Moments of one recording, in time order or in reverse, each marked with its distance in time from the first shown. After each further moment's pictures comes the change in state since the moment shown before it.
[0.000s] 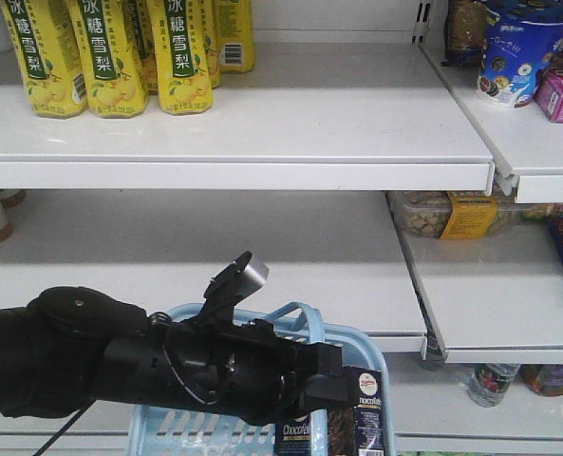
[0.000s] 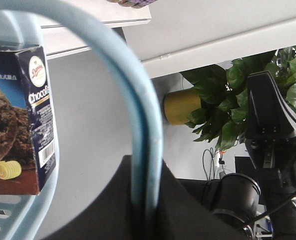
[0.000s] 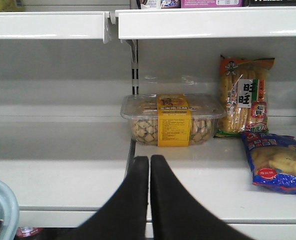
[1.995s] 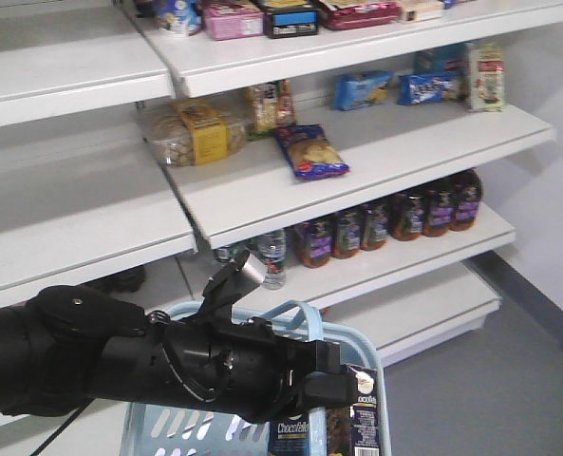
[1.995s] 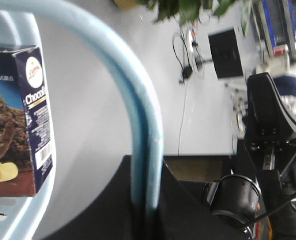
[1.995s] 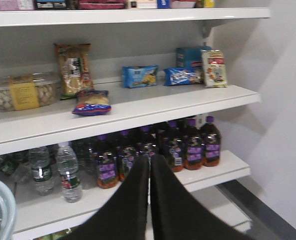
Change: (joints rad) left arm 0.000 0.000 0.000 0.000 0.002 0.000; right arm 0.000 0.000 0.000 0.000 0.000 0.000
